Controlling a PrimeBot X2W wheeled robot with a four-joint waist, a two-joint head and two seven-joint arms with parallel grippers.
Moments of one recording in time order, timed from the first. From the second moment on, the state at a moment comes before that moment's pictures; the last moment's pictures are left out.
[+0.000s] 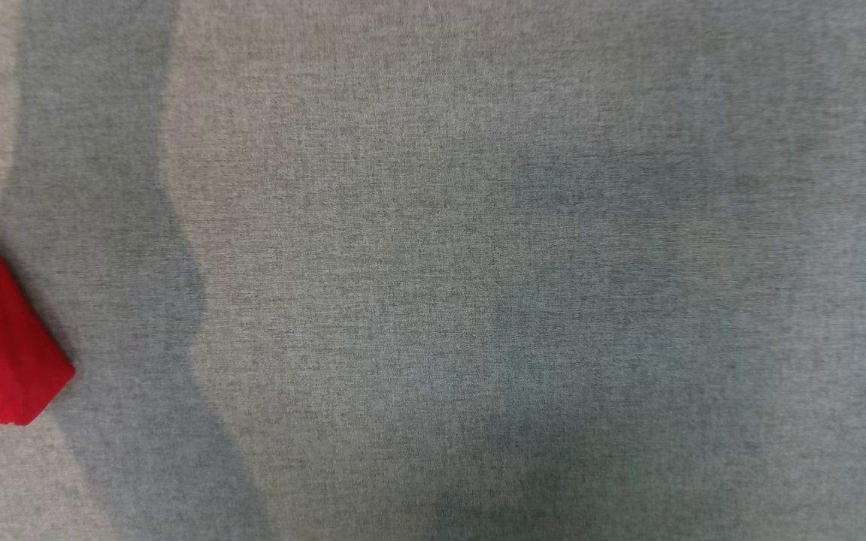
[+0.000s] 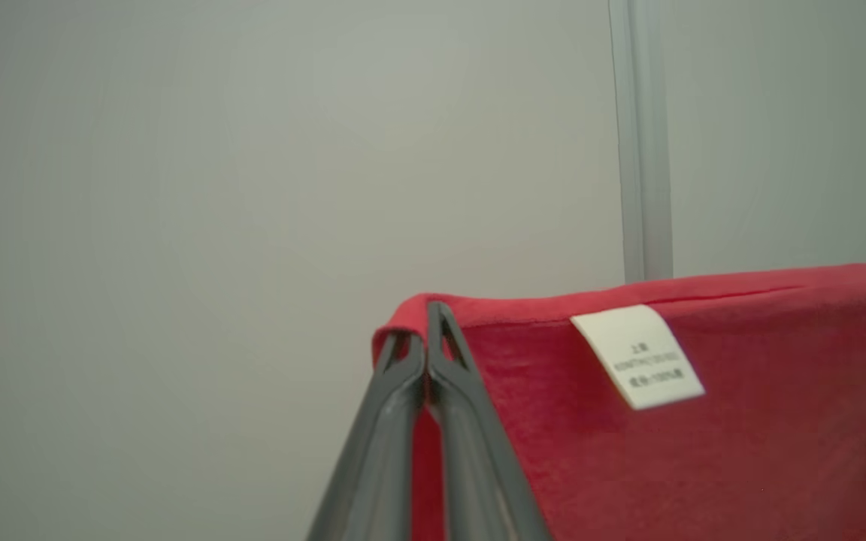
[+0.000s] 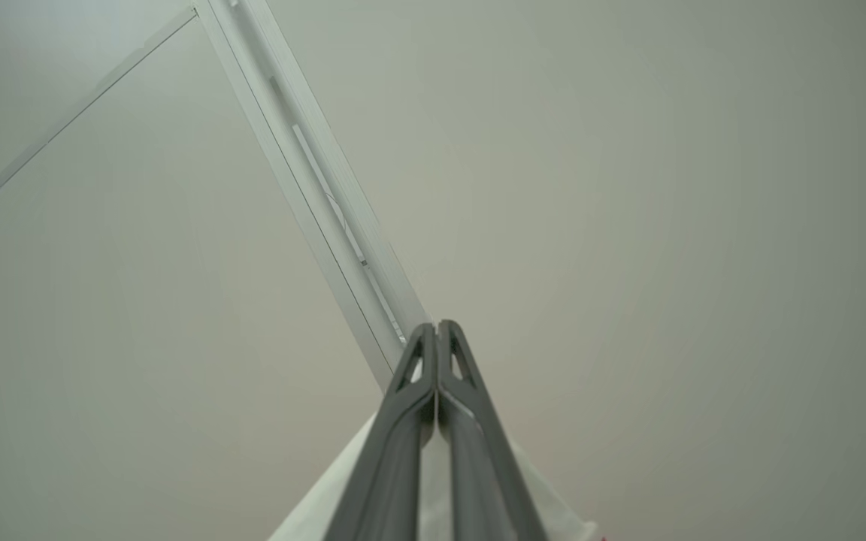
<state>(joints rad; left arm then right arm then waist) -1.80 0.30 -0.31 0.69 -0.50 -0.09 -0.20 -2.00 -0.08 -0.29 0.61 0.34 0.13 0.06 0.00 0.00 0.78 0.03</state>
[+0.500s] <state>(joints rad) -1.74 0.25 -0.38 0.85 -0.50 -0.13 -0.26 -1.91 -0.09 -0.21 0.81 0.43 0.13 -0.06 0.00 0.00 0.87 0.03</state>
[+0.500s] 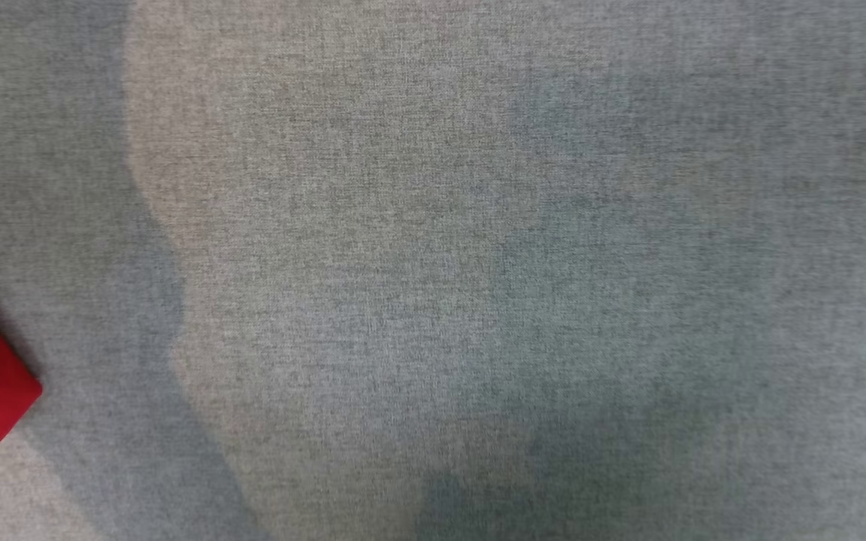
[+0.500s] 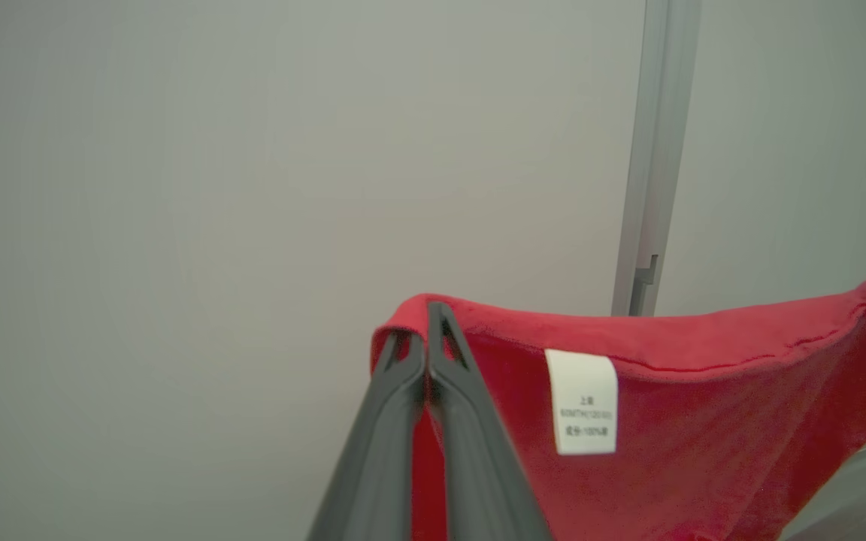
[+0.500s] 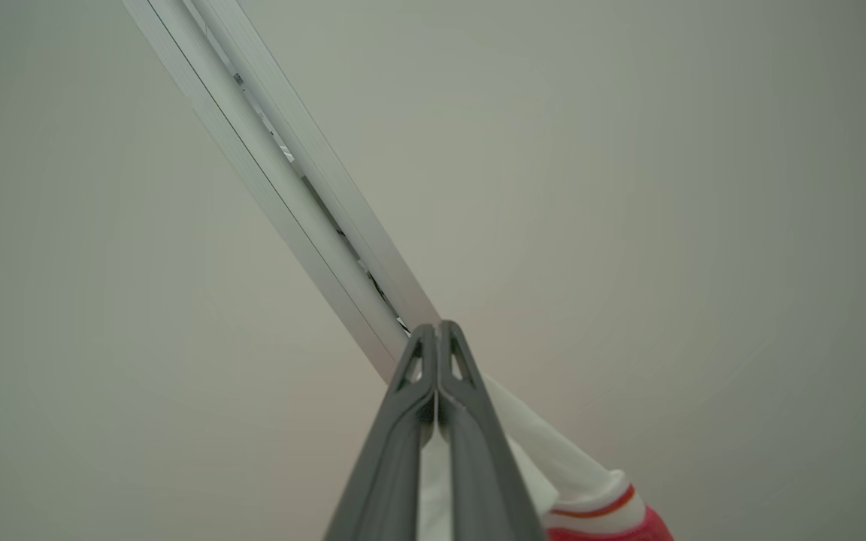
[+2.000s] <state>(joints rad) 0.17 0.36 -0.37 -0.18 -0.84 0.11 -0.16 0.06 -0.05 -0.18 -0.09 0.94 0.13 0.14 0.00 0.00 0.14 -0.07</state>
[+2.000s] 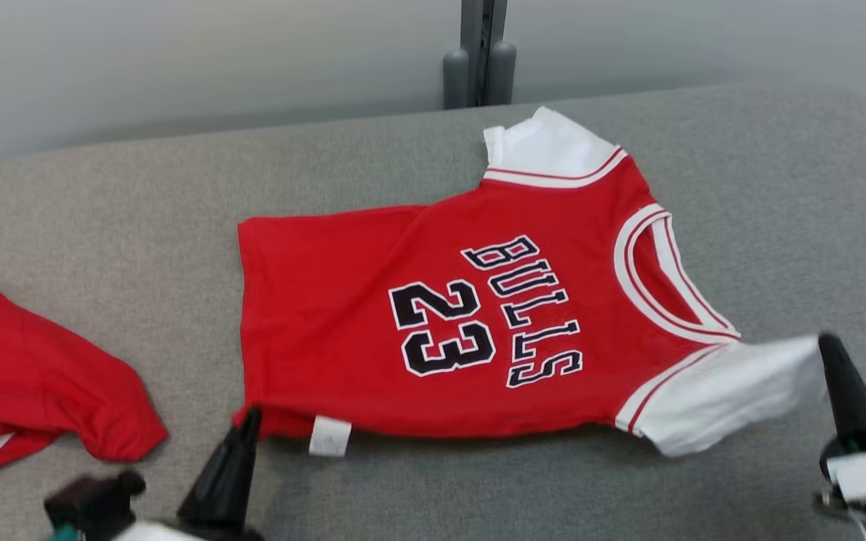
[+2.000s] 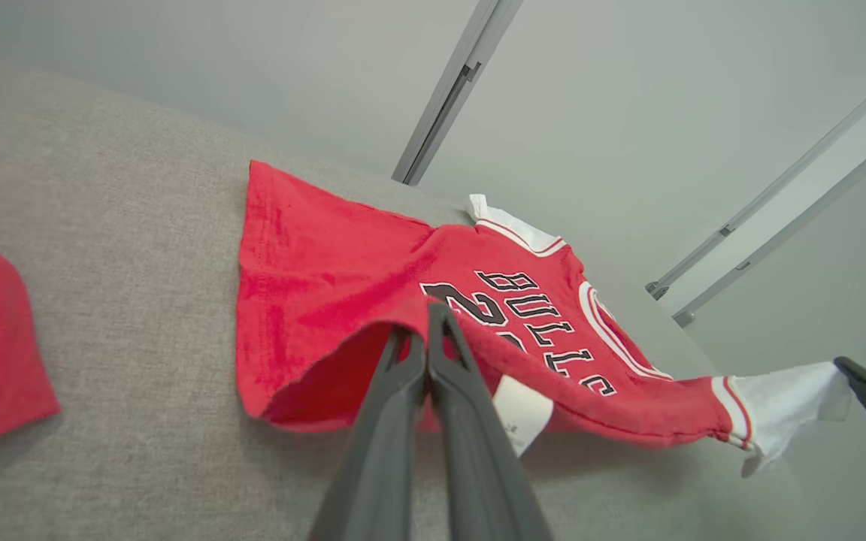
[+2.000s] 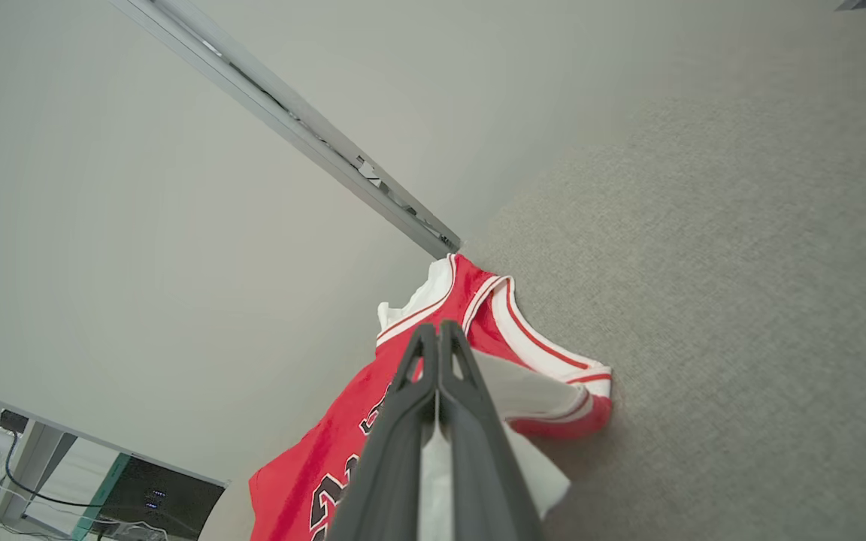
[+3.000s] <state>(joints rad) -0.26 0.32 -0.41 0.17 -0.82 0.11 -0.05 -0.43 -0.30 0.10 0.30 0.62 0.13 0.03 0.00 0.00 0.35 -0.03</state>
